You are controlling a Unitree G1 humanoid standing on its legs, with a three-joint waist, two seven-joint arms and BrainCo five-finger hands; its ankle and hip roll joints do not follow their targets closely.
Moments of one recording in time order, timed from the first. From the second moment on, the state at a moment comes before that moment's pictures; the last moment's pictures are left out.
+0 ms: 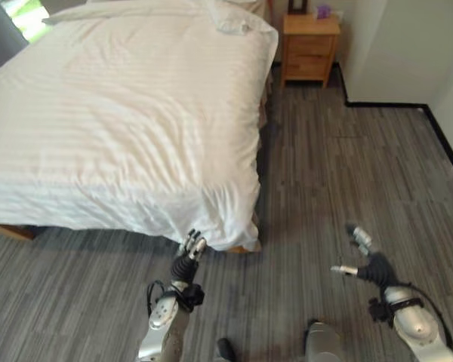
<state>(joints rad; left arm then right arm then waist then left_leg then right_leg) 0.11 0.26 -0.11 0.31 -0.65 -0.27 0.00 0.22 -0.48 0.08 -0.15 -0.02 -0.25 -0.08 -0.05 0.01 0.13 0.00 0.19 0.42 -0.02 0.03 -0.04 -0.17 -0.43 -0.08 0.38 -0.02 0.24</state>
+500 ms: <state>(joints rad) 0.26 0.10 0.05 0.34 -0.88 -0.30 -0.02 0.11 -0.41 -0.03 -0.11 0.17 -0.31 -0.14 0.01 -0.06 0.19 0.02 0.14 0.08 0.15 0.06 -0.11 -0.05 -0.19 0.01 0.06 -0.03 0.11</state>
